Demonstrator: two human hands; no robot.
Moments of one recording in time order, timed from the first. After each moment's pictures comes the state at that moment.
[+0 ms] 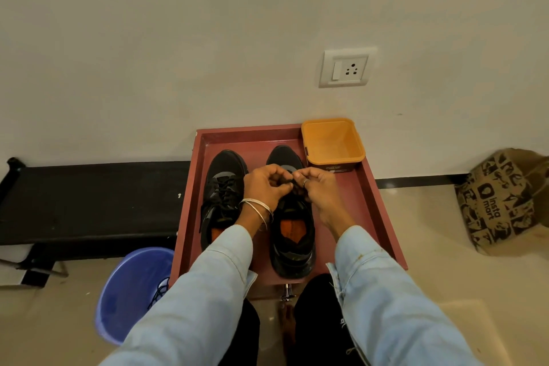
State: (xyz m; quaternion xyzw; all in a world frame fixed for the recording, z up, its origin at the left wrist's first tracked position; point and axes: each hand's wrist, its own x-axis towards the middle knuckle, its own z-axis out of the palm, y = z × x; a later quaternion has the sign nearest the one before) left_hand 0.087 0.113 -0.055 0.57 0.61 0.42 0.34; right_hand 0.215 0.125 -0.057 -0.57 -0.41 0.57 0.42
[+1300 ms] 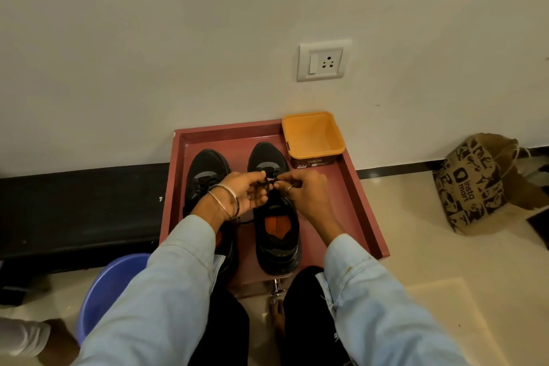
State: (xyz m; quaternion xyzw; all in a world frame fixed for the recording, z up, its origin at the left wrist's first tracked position) left_hand 0.074 0.122 -0.039 0.21 0.58 0.34 0.71; right_hand 0.227 0.105 -0.054 -0.60 -0.63 0.33 0.36
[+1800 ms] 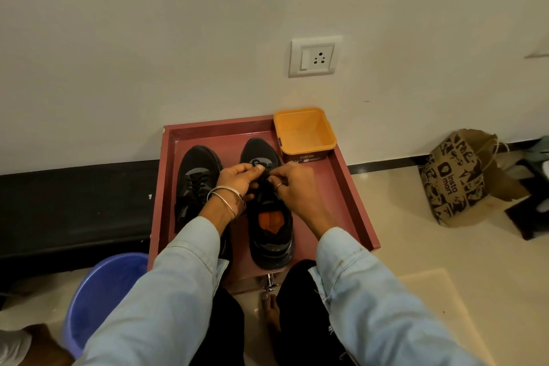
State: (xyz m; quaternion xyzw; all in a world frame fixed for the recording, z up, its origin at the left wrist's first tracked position) left_hand 0.086 0.115 -0.050 0.32 0.63 0.40 0.58; right_hand 0.222 0.101 -0.041 -0.59 -0.73 0.22 0.26
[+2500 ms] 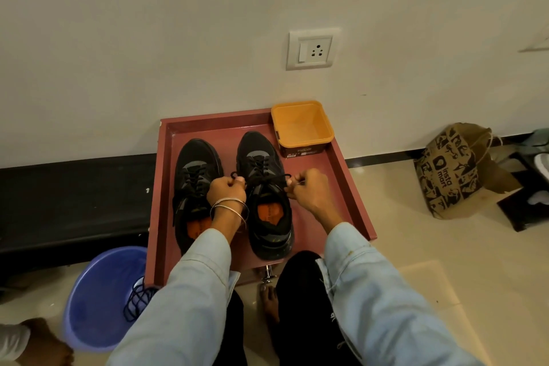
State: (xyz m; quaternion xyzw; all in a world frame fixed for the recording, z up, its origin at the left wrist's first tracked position) left_hand 0.086 0.097 -0.078 0.31 0.78 0.38 0.39; right_hand 0.246 0.095 -0.064 -0.70 -0.52 0.40 0.27
